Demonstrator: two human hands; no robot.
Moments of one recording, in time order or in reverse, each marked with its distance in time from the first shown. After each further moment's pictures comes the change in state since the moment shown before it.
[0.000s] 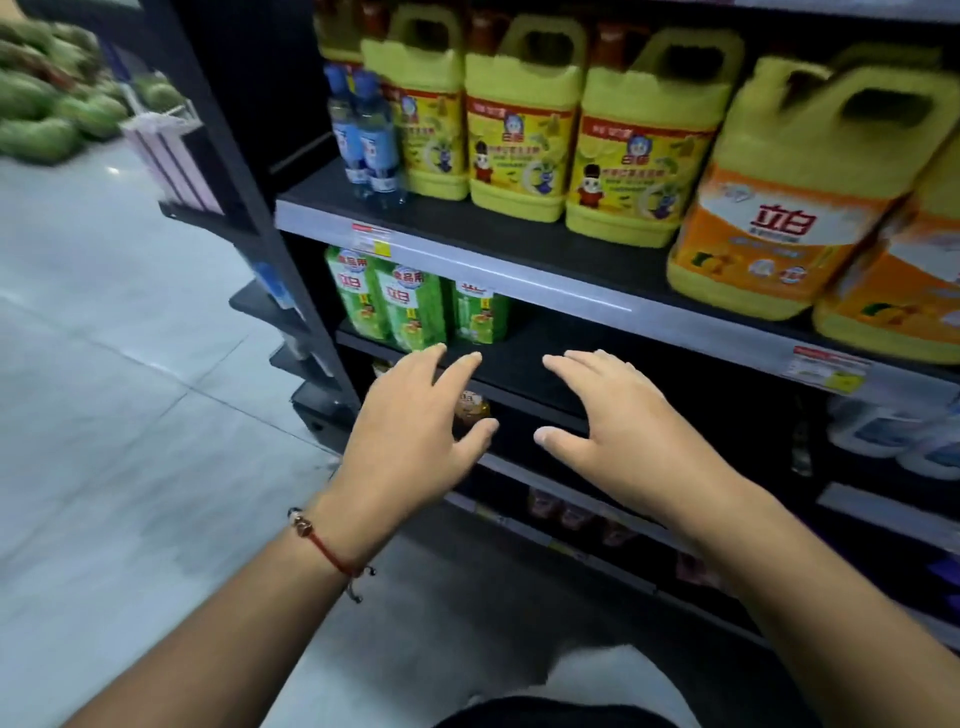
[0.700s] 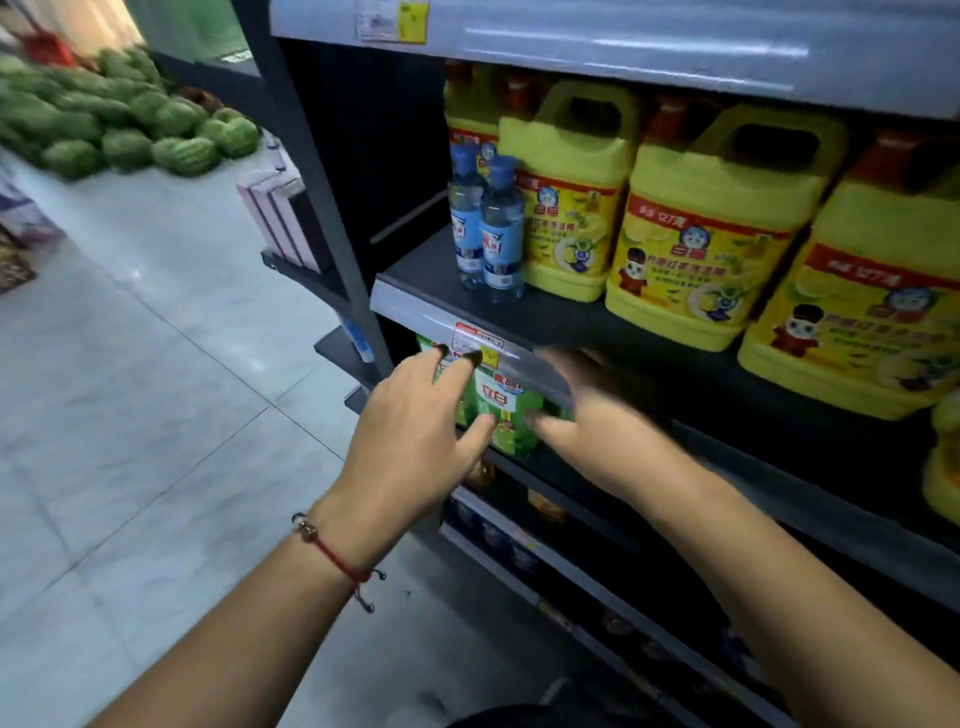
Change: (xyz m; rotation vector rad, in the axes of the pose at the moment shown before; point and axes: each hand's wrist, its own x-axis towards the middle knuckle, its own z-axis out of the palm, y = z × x) left_hand 0.142 -0.134 -0.020 0.035 0.061 -0.230; right_hand 0.252 -0.068 0.013 0.183 -0.003 -0.070
